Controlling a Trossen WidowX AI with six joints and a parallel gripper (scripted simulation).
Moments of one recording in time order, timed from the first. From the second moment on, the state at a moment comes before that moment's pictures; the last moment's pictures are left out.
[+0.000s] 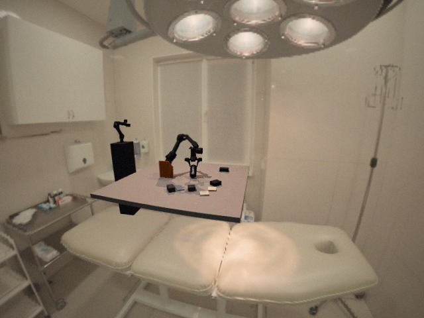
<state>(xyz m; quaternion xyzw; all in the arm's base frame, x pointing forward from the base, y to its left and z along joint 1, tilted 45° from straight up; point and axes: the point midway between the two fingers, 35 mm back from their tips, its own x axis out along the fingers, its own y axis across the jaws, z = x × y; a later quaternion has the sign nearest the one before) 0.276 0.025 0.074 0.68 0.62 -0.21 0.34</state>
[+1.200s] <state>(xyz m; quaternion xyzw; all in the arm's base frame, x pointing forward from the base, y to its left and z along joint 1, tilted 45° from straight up) 0.275 -0.002 0.071 0.68 0.62 -0.21 0.34</state>
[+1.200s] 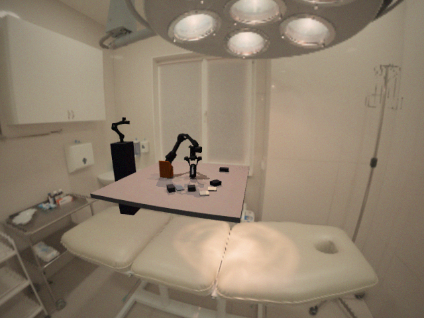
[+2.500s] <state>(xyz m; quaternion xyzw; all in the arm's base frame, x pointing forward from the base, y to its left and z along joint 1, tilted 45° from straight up) 0.277 -0.034 0.061 0.68 0.61 -0.21 0.34</state>
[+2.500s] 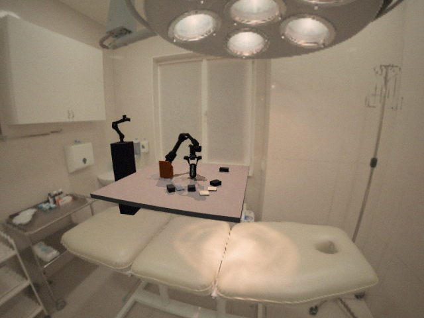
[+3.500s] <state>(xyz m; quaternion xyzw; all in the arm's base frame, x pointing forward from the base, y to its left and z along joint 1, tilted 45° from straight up) 0.281 -0.058 0.048 0.68 0.61 -0.21 0.35</state>
